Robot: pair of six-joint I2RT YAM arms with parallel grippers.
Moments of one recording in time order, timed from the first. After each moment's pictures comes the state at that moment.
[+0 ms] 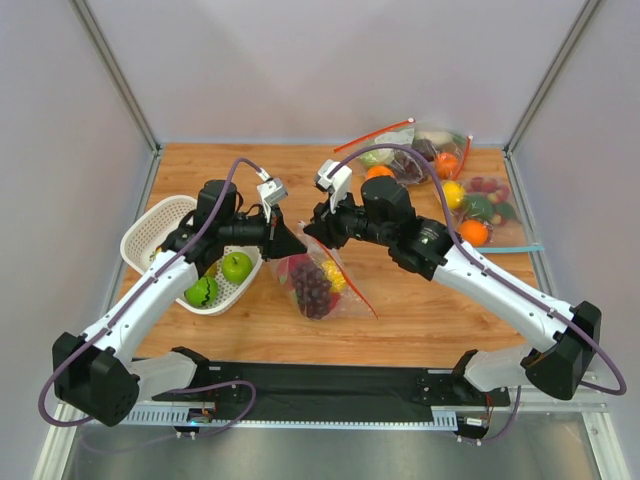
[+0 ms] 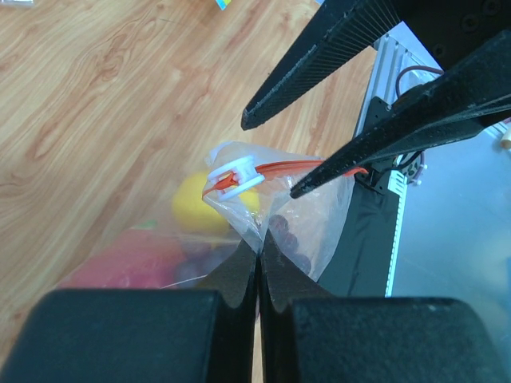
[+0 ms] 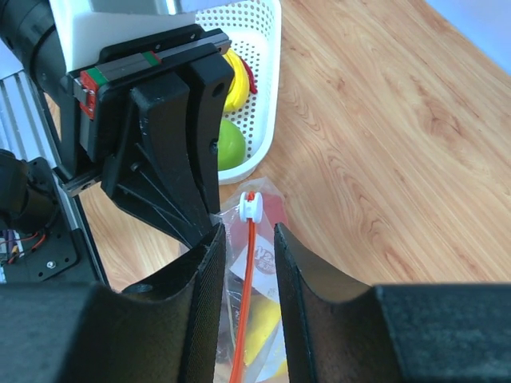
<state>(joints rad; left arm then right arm) -0.42 1.17 0.99 -0.32 0.88 -0.06 0.85 1.34 1.31 -0.28 -0.21 0.01</state>
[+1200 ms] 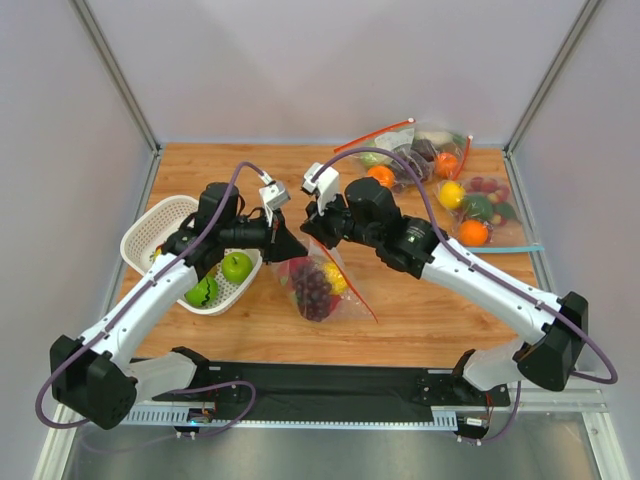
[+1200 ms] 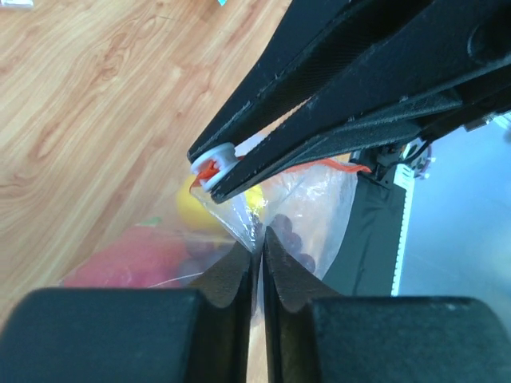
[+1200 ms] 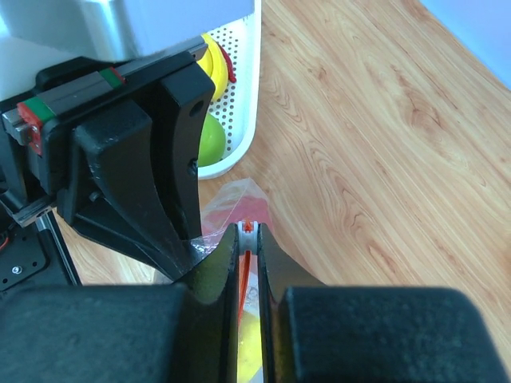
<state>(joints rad) -0.44 1.15 0.99 -0.33 0.86 -0.04 0.90 1.41 1.36 -0.31 -0.10 -0.03</state>
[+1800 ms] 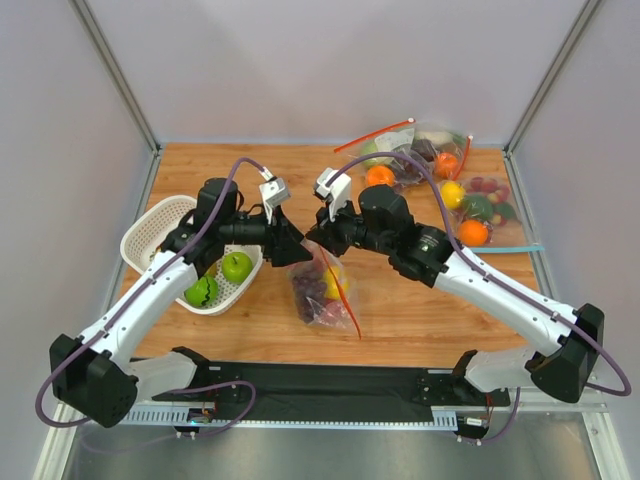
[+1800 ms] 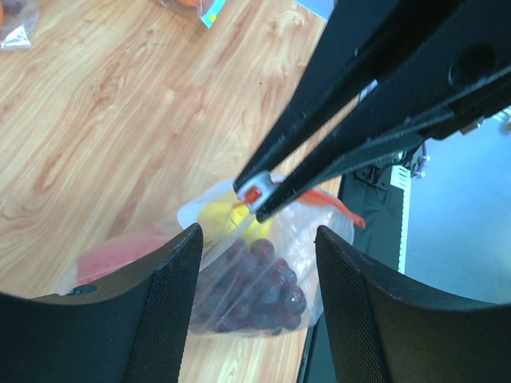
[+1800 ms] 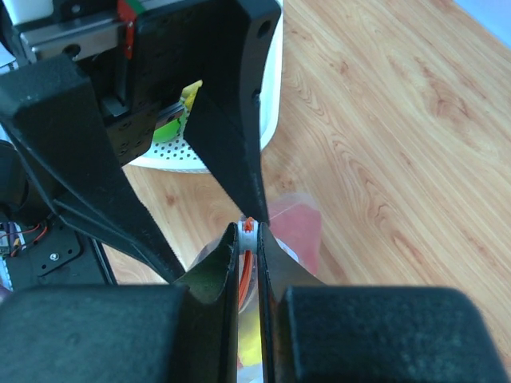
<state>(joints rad) -0.44 1.16 1.02 -0.31 0.90 -0.01 0.90 1.32 1.28 -0.30 -0.14 0.02</state>
